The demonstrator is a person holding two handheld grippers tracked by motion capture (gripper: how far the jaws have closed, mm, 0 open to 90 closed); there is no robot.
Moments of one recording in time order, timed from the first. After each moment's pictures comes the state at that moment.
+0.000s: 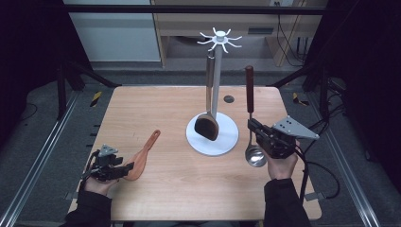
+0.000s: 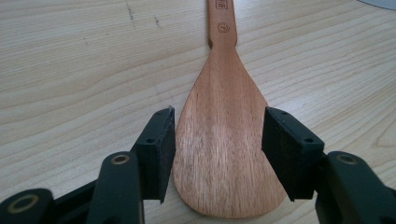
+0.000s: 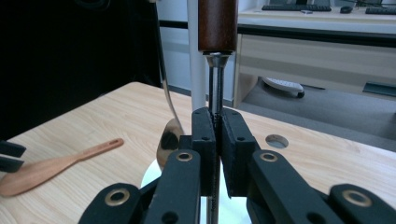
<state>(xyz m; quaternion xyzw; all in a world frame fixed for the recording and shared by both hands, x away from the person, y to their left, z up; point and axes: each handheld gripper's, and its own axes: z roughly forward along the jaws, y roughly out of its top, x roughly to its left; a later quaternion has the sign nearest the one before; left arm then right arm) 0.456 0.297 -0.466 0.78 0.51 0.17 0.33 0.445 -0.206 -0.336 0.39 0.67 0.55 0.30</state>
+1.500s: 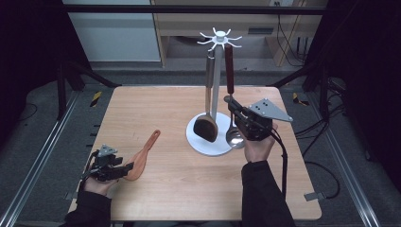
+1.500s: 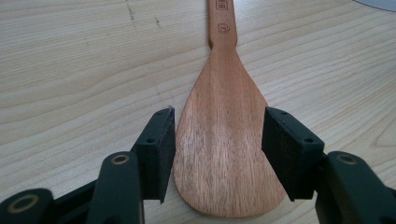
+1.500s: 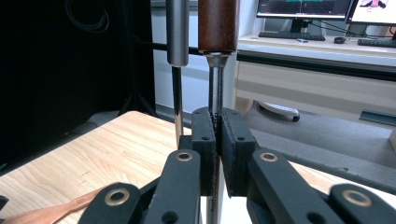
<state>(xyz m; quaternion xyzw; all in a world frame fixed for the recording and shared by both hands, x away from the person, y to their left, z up) 0.456 0.298 -0.466 0.78 0.51 0.18 0.33 0.476 -0.148 -0.309 0.38 0.65 0.56 0.33</state>
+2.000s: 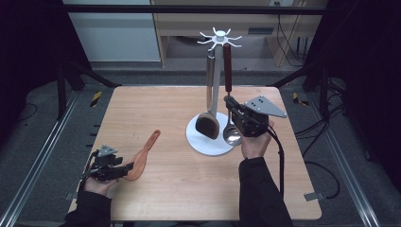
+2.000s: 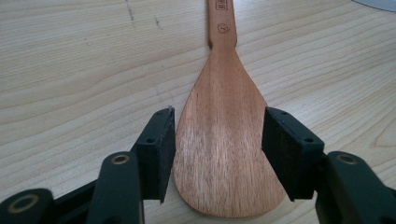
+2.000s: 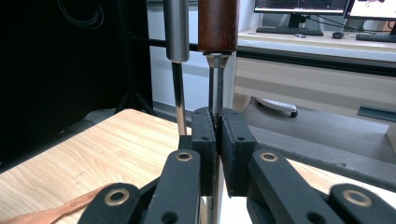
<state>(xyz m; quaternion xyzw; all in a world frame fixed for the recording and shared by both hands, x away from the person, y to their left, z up) 0.456 0.298 -0.465 0.78 0.51 0.18 0.33 0.488 -0.142 -0.312 0.39 0.65 0.56 0.33</state>
